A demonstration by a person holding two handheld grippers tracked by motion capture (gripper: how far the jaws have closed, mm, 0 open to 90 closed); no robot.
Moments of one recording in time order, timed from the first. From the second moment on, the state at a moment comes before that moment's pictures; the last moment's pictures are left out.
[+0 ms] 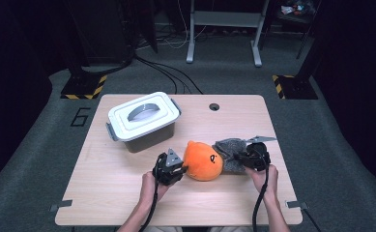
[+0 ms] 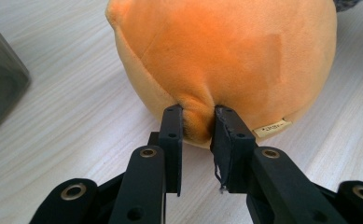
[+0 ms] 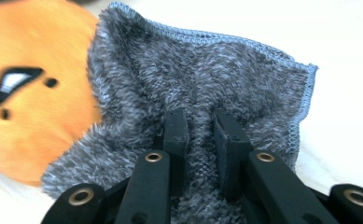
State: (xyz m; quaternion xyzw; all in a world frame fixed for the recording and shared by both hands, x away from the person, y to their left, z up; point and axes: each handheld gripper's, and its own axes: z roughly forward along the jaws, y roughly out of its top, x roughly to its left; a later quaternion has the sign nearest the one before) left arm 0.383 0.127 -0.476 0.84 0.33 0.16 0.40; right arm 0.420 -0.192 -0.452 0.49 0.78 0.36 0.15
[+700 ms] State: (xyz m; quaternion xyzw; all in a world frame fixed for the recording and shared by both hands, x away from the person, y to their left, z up) left arm 0.388 0.120 -0.469 0.83 0.35 0.16 0.39; right arm 0.405 -0.092 -0.406 0.37 0.83 0.37 0.19
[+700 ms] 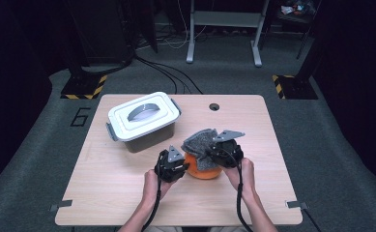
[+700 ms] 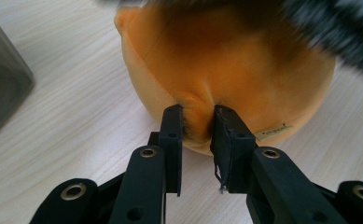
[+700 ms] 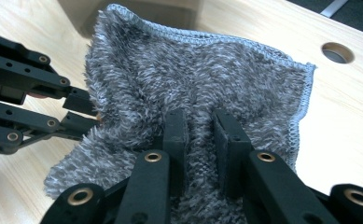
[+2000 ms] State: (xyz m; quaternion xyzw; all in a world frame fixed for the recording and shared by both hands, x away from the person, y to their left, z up) left arm 0.390 0.119 -0.468 0.83 0.37 0.16 0.39; right arm 0.391 -0.137 -0.410 0.40 0.81 0.37 0.22
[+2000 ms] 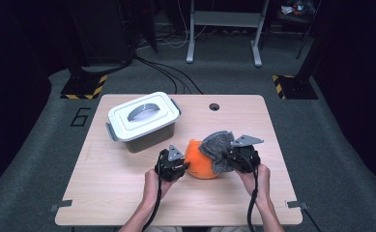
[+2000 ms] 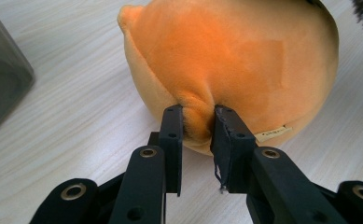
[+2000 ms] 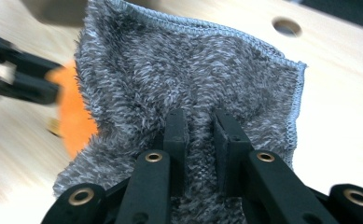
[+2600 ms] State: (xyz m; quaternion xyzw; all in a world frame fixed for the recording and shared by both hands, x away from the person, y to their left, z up) left arm 0.391 0.120 -0.470 0.82 0.37 0.15 0.40; right arm 0.391 -0.101 -0.418 0.37 0.84 0.34 0.22
